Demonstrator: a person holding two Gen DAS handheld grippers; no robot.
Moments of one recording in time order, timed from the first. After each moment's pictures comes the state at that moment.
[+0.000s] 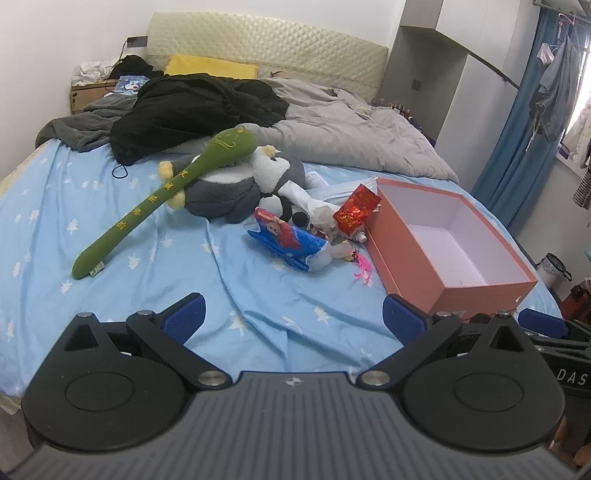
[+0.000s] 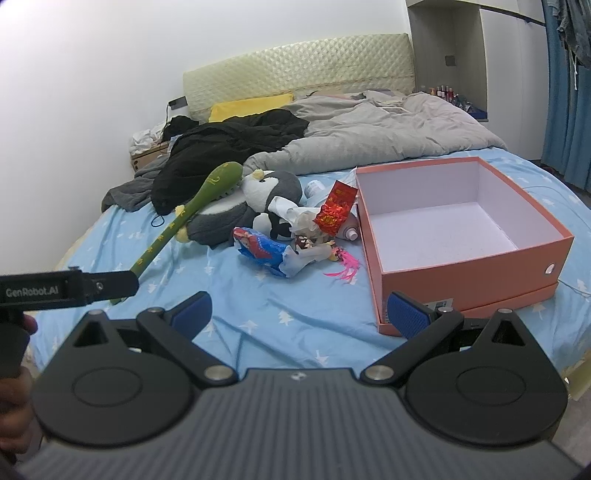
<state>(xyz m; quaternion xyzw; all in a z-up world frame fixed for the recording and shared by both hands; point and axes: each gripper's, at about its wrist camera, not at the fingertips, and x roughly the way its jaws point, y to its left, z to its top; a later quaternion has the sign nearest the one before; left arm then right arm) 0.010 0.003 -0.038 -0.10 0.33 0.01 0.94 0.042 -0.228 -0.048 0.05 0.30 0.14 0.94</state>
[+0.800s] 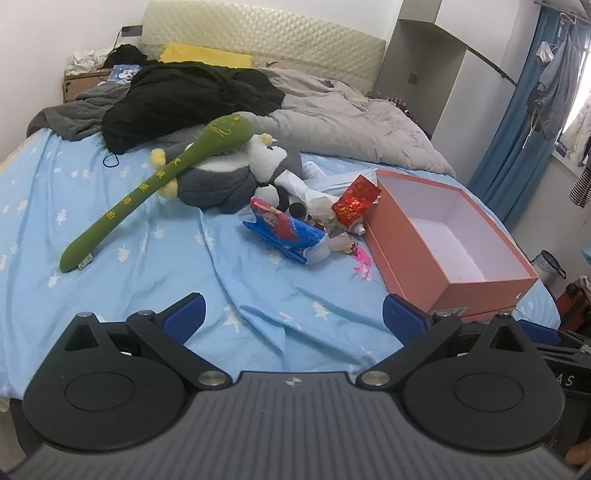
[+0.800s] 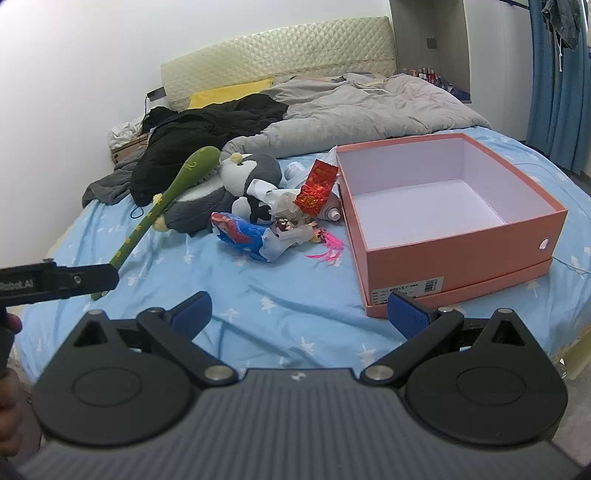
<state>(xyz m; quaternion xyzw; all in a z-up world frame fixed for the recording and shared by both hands) 0.022 0.013 -0.055 -0.12 0.34 0.00 0.93 0.051 -0.229 -0.068 0.06 0.33 0.11 0.94</state>
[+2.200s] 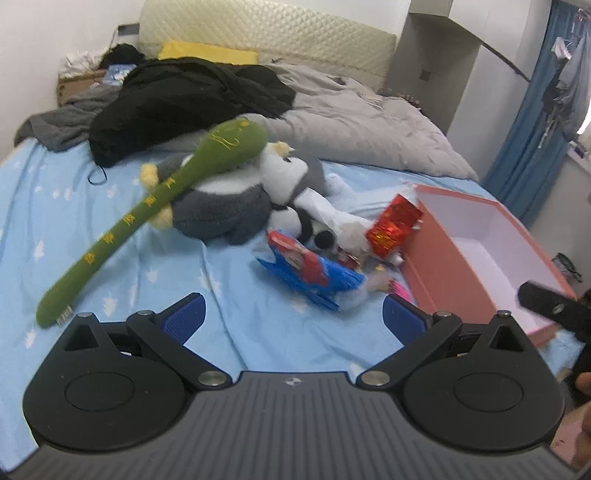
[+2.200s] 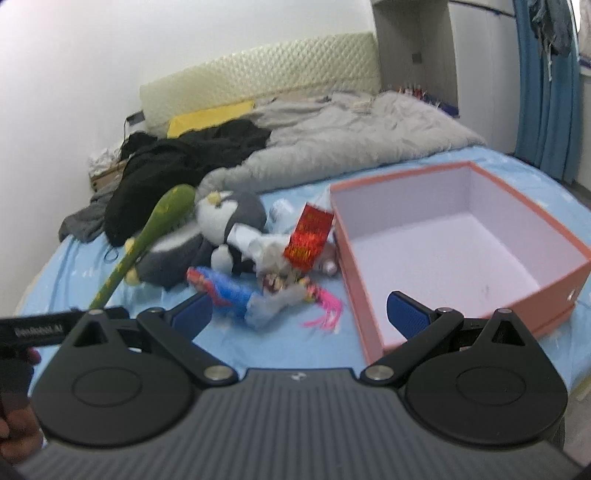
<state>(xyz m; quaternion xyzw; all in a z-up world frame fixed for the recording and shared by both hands) 0.142 0.048 -0.086 -0.10 0.34 0.01 0.93 0.144 -0.208 -0.063 0.07 0.29 0.08 0.95</state>
